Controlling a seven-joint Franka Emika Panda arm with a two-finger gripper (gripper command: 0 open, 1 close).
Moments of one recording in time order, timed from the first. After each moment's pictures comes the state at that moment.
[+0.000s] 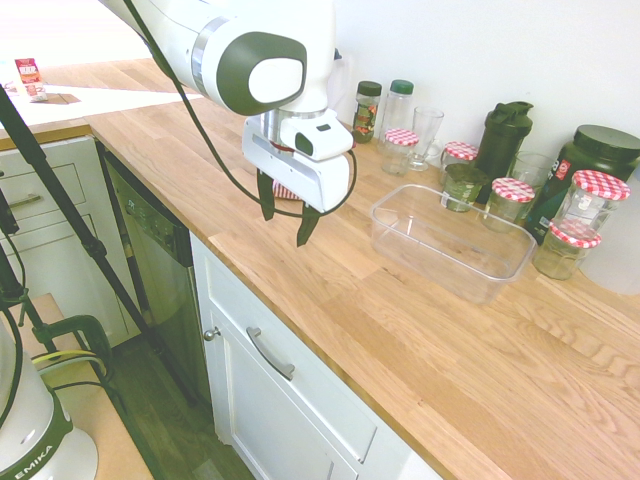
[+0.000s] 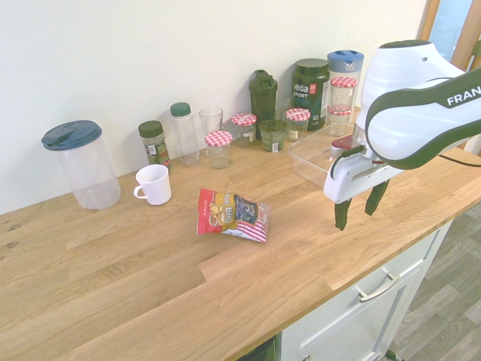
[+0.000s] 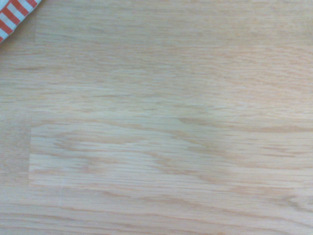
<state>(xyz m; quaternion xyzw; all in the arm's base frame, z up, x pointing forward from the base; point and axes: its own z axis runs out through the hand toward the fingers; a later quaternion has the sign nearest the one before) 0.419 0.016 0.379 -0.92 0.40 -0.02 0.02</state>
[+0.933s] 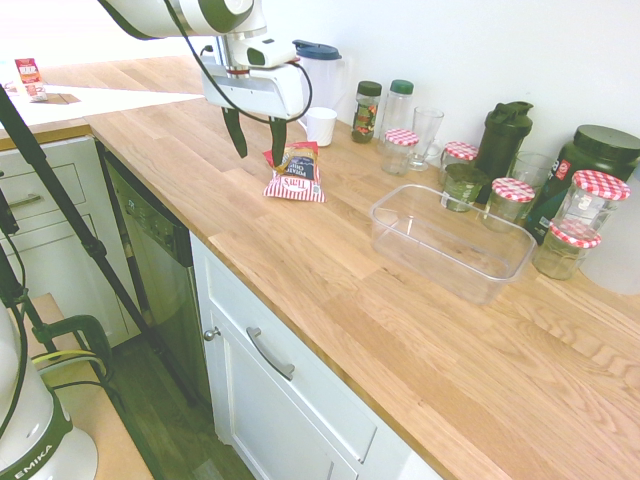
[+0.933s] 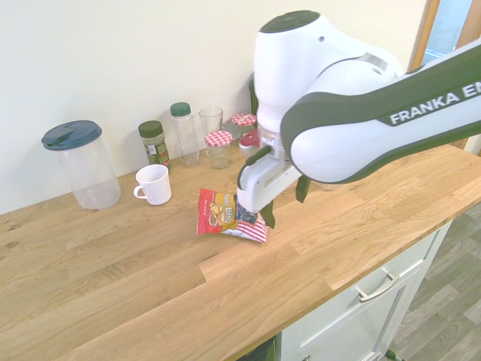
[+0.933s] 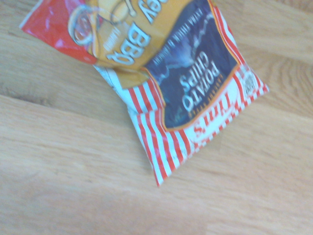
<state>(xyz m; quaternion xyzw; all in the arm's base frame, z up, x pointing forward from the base) 0.477 0.207 0.435 -0.95 0.28 -0.11 -0.06</state>
